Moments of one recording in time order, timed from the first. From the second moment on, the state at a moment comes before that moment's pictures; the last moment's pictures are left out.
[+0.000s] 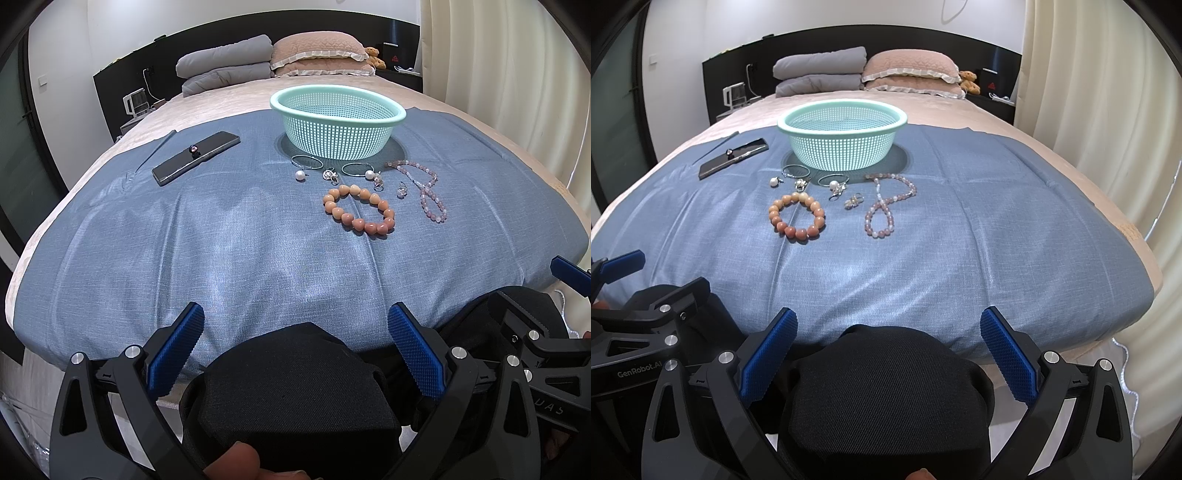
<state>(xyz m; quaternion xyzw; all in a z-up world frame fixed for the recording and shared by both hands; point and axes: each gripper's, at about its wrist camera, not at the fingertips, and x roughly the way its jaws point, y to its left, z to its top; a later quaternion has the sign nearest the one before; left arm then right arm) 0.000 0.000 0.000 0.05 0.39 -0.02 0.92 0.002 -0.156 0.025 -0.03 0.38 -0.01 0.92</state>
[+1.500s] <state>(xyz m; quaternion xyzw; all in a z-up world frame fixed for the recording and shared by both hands) 0.024 0.011 0.008 0.05 0.42 -0.03 0.91 0.025 -0.178 0.025 0.04 0.44 0.03 0.90</state>
